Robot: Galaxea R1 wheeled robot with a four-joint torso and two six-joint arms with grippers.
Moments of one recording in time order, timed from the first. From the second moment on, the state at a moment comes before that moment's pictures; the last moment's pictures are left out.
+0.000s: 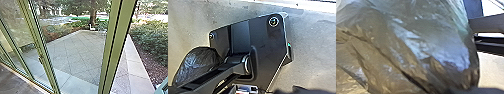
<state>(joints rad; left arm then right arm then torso) 1.51 3.00 -2.64 0.10 0.13 0.01 -1.27 2.25 -1.74 0.04 -0.27 0.21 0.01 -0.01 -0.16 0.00</state>
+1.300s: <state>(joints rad) 1.49 3.00 -2.66 0.10 0.13 0.01 -1.47 2.69 -2.18 -0.04 -0.10 0.15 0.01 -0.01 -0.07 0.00</state>
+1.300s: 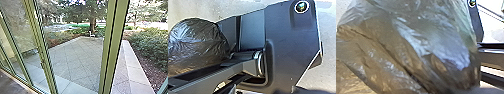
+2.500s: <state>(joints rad) 1.47 3.03 -2.72 0.10 0.10 0.01 -1.53 2.97 -2.57 -0.06 -0.03 0.13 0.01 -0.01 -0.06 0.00</state>
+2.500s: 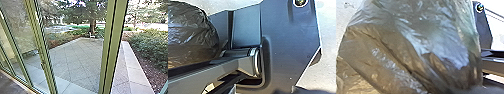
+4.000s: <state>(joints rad) 1.48 3.03 -2.72 0.11 0.11 0.01 -1.55 3.00 -2.60 -0.10 0.00 0.13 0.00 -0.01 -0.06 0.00</state>
